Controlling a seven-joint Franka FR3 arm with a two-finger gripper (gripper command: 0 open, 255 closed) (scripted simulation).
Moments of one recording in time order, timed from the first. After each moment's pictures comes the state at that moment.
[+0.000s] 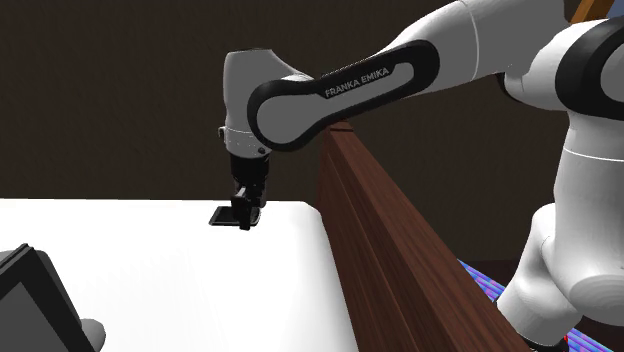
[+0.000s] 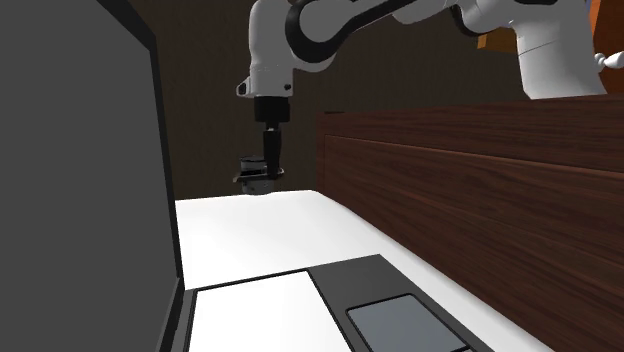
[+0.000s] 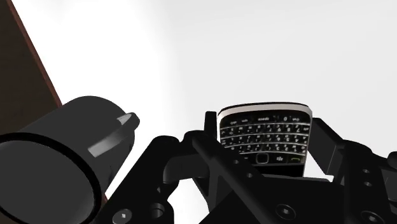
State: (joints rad) arm 0.35 0.27 0.29 -1.78 -0.07 2.05 -0.05
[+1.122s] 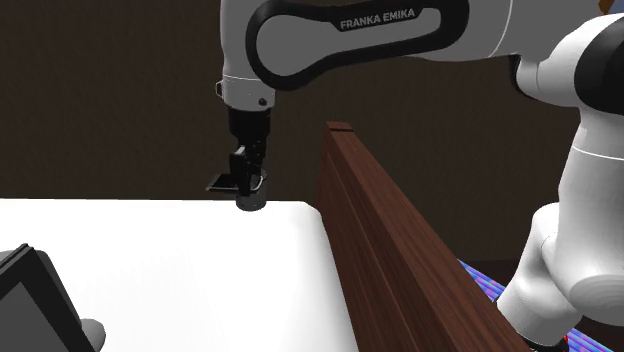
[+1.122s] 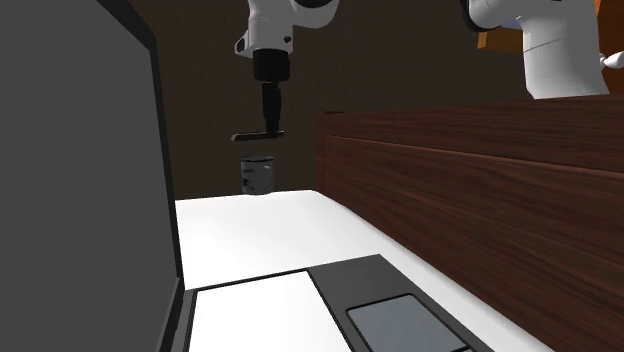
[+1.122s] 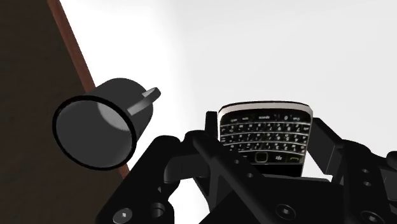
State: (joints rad) arm 0.35 0.22 0.29 -1.62 -0.05 1.84 -0.06
